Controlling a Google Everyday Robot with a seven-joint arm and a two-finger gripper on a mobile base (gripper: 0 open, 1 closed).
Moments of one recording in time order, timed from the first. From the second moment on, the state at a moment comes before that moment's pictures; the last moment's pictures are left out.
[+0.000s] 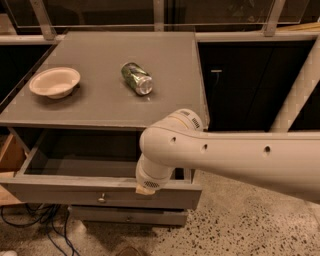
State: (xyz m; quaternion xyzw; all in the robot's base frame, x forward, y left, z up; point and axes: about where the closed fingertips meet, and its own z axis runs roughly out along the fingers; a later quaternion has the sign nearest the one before) arm 0.448 0.040 0.670 -0.65 0.75 0.07 0.15
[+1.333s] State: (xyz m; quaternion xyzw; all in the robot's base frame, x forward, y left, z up) arm 0.428 0.032 0.673 -0.66 0.74 0.07 0.12
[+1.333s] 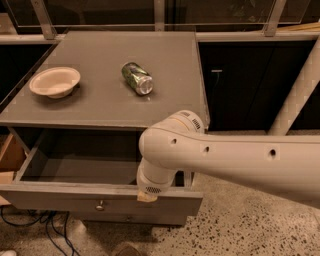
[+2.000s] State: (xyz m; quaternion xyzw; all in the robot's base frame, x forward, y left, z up) arm 0.418 0.028 0.676 -0.65 0.74 0.08 0.12
